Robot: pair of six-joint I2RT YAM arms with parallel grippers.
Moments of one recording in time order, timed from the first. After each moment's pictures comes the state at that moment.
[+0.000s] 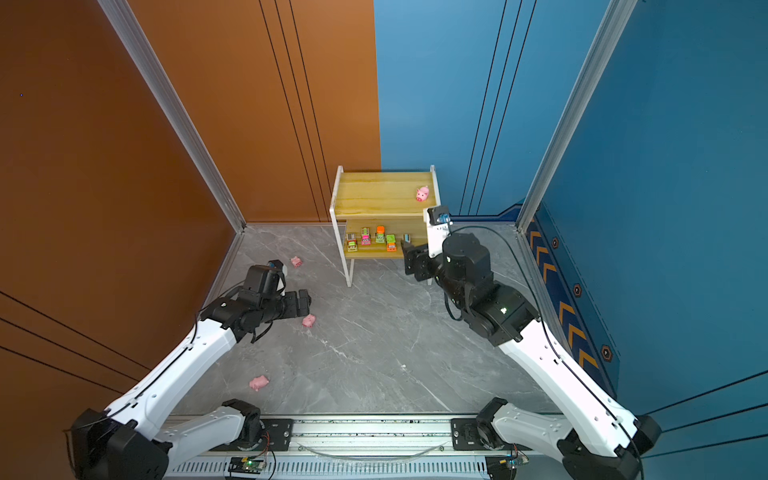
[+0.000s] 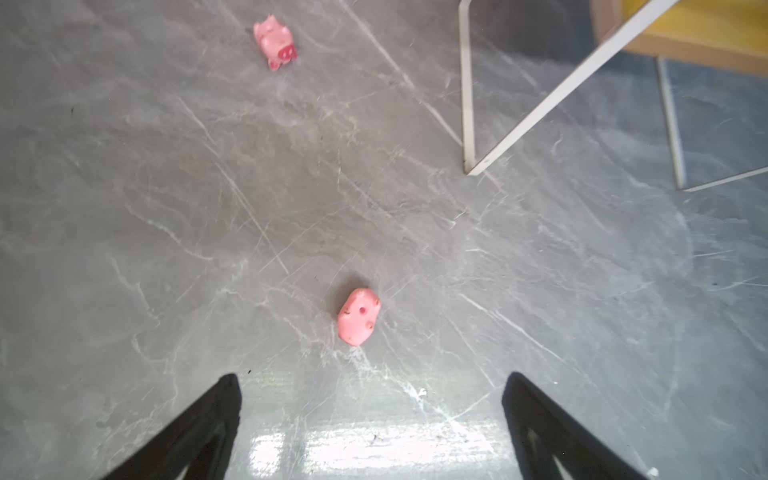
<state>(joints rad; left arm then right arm) -0.31 1.14 0.91 -0.72 -0.10 -0.41 0.73 1.05 1.24 -0.47 0.30 0.15</state>
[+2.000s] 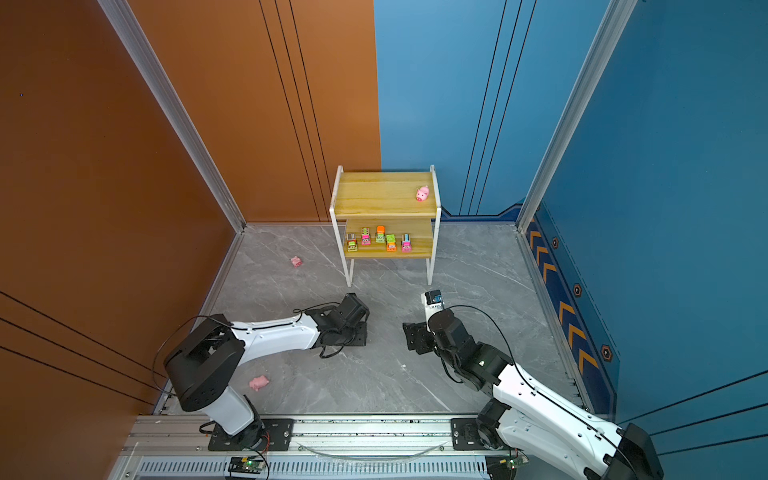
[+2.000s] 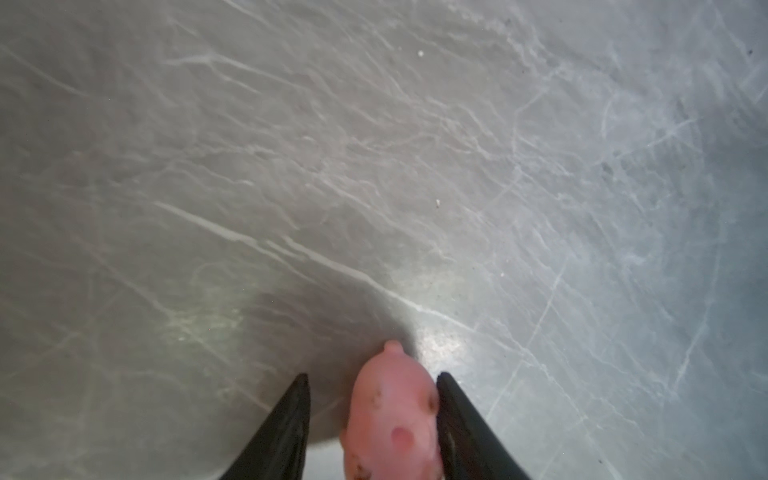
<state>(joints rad) -0.79 1.64 0.89 -0.36 -0.11 -0.76 0.79 0.85 0.57 -0.33 0.19 0.45</state>
